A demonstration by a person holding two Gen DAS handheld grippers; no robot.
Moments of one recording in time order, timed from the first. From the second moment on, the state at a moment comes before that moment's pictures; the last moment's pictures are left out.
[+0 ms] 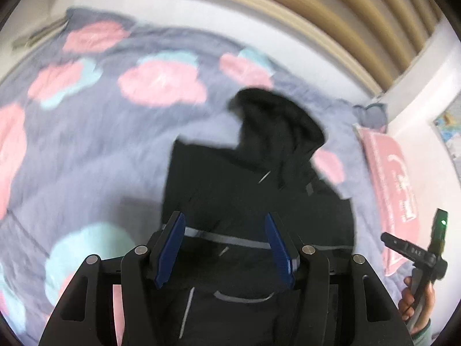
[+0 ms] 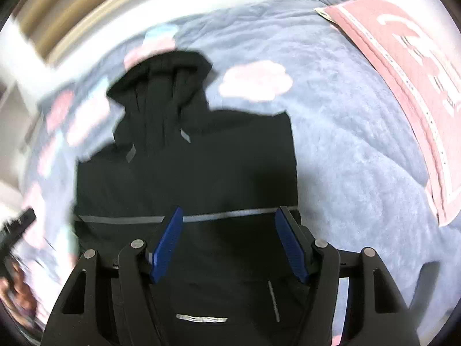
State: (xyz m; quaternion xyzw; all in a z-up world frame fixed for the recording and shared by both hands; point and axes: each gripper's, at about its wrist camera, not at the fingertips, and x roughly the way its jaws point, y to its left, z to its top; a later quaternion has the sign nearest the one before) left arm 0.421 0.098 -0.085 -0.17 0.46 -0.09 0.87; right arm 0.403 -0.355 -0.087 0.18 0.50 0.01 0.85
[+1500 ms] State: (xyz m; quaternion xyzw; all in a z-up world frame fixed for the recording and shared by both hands) left arm 0.739 0.062 -0.263 -0.21 0.55 -0.13 0.80; right arm 0.699 -0.325 -0.222 0.14 0.52 0.05 0.84
